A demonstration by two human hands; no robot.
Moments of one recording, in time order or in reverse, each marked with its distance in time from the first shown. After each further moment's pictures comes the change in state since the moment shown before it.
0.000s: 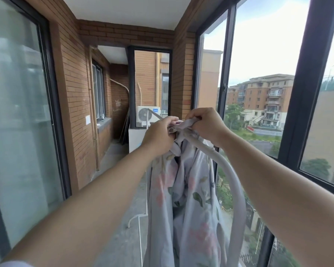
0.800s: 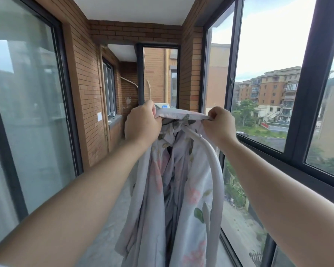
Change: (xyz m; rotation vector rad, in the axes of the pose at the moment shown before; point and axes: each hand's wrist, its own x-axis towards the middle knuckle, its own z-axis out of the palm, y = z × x) left_hand -0.042 0.040 -0.036 0.385 0.433 -0.004; right_hand -0.040 0.025 -0.014 -0.047 0.320 0.120
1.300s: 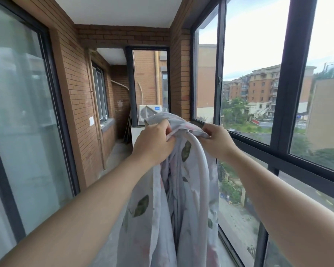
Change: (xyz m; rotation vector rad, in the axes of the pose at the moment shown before) left_hand -0.054 0.030 -0.001 -0.076 -0.271 0.212; right_hand -0.049 0.032 -0.036 -0.003 -0.257 -0.077
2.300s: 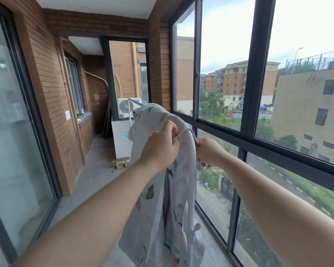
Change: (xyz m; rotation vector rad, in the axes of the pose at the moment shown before) left_hand -0.070 0.055 -0.026 -0.271 -0.119 0.054; right_hand -0.100 -0.037 -0.018 -0.313 -0.283 0.334
